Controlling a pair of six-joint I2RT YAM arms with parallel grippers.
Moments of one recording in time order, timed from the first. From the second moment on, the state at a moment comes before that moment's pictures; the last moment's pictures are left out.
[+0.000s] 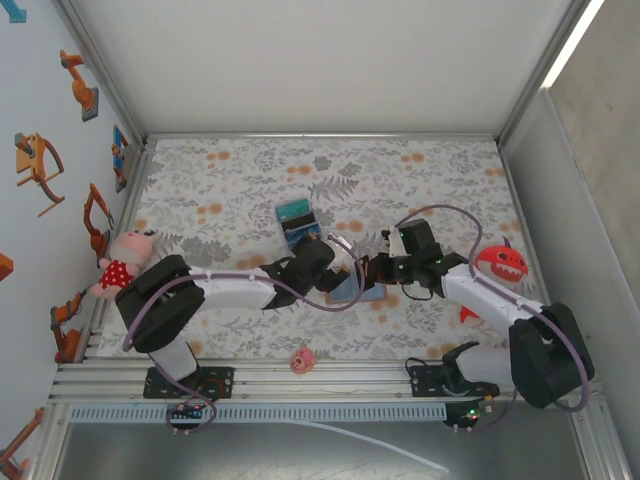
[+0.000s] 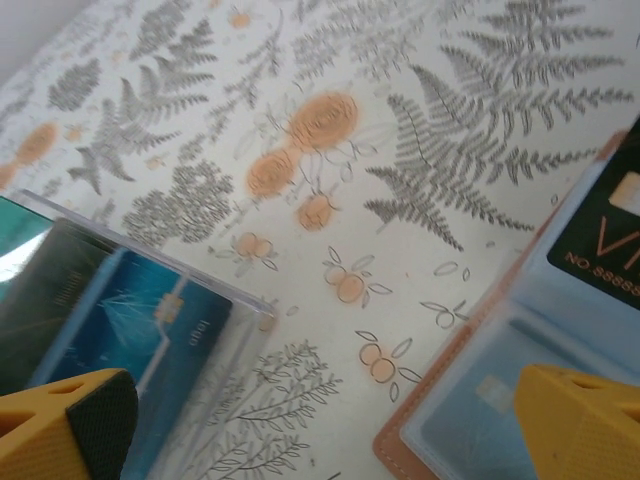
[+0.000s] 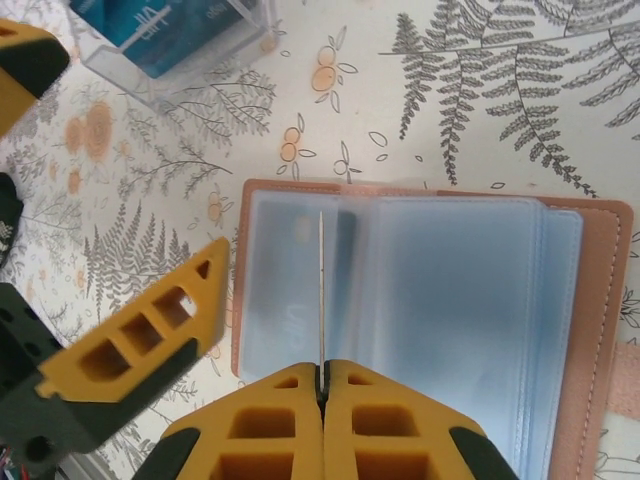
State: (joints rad) left arm -1.06 1.66 0.82 0.18 -0.42 0.12; right arm 0.45 1.24 0.62 -0.30 -0.45 0.50
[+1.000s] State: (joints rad) left arm -0.71 1.11 0.74 -0.08 0.30 -0.07; right arm 0.61 1.28 0.93 -0.48 -0.59 0.08
